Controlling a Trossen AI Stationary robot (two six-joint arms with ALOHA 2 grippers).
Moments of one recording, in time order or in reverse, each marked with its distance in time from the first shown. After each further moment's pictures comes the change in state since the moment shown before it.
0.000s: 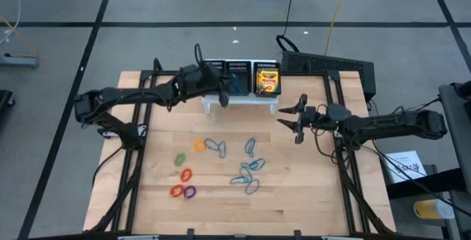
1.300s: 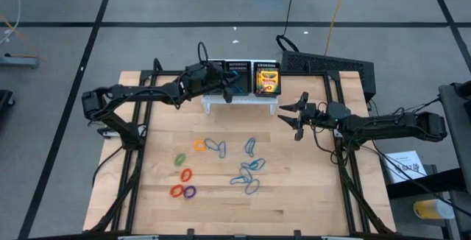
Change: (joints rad) left arm 0.035 0.086 0.000 0.080 -0.004 -0.125; right arm -0.040 -0.001 -0.002 -0.015 -0.004 0.047
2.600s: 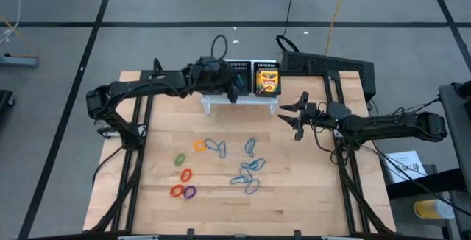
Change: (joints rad) left arm -0.026 0.043 0.296 -0.518 0.028 -0.162; right arm 0.001 0.000 0.000 0.015 0.000 0.007
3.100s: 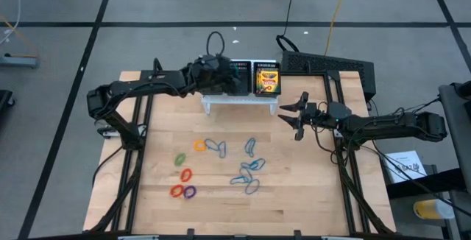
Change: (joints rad) left arm -0.004 0.011 0.000 0.062 -0.079 -0.080; right arm 0.000 0.000 0.000 0.008 -0.005 0.005
